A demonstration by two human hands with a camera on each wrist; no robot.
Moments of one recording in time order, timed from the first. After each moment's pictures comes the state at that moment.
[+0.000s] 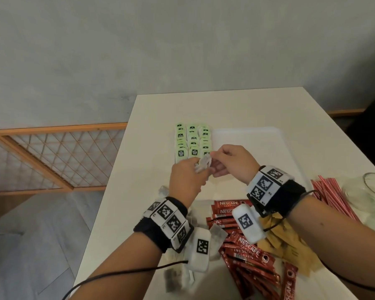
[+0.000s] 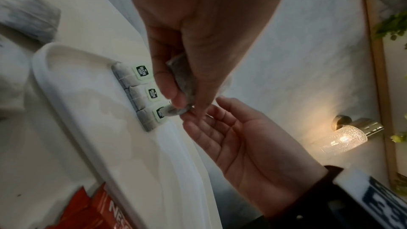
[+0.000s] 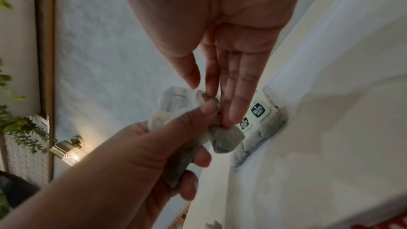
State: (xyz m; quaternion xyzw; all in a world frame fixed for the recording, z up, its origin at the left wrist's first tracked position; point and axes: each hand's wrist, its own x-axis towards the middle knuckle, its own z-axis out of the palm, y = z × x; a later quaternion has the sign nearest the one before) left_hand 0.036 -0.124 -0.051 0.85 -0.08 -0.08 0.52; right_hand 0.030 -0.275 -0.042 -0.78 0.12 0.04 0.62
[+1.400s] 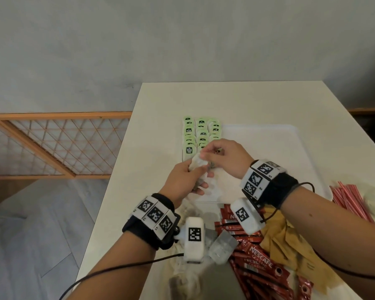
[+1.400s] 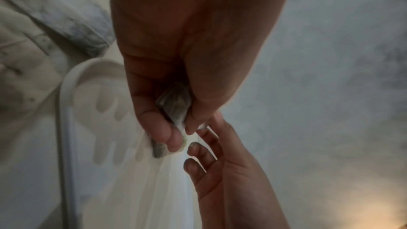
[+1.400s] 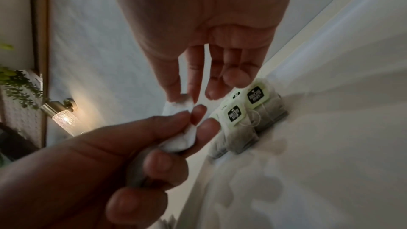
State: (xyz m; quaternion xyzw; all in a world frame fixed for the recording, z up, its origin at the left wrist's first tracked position) left_hand 0.062 -0.095 -0.071 0.69 0.00 -0.26 0.67; right_hand 0.074 -0.258 -0.065 -0.87 0.02 0.01 0.50
